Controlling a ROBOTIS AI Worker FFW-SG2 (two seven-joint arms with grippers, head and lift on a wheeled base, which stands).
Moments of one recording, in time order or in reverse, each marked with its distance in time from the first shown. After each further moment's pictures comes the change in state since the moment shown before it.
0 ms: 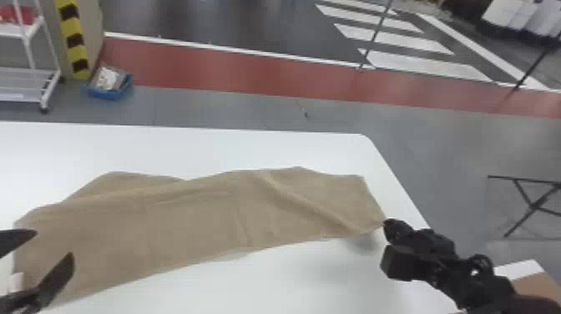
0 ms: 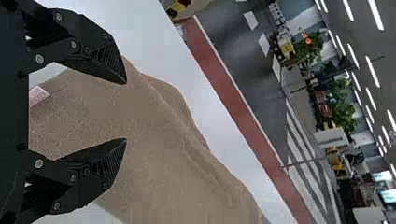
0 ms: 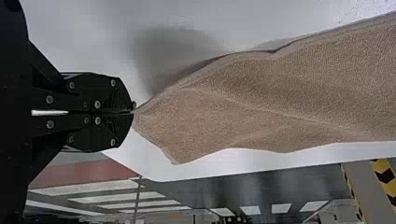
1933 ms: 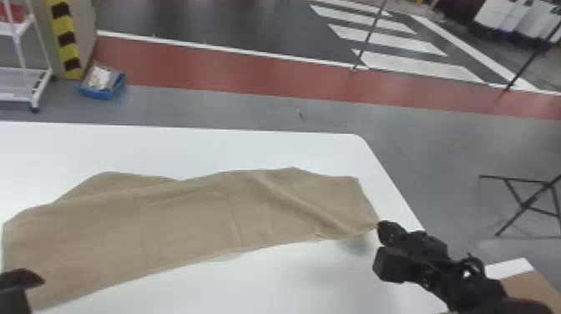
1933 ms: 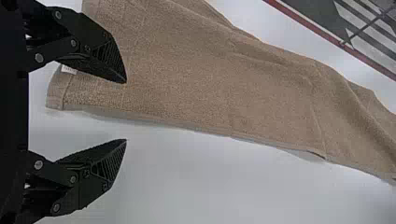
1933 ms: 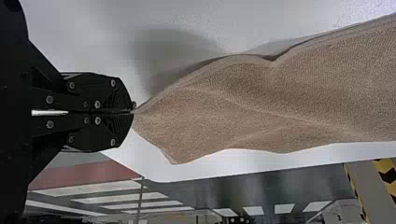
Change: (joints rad) left arm -0.068 0.232 -0.077 0.081 -0.305 -0.034 -0.381; right arm 0.013 0.032 -0.009 -0.030 0.019 0.004 0.009
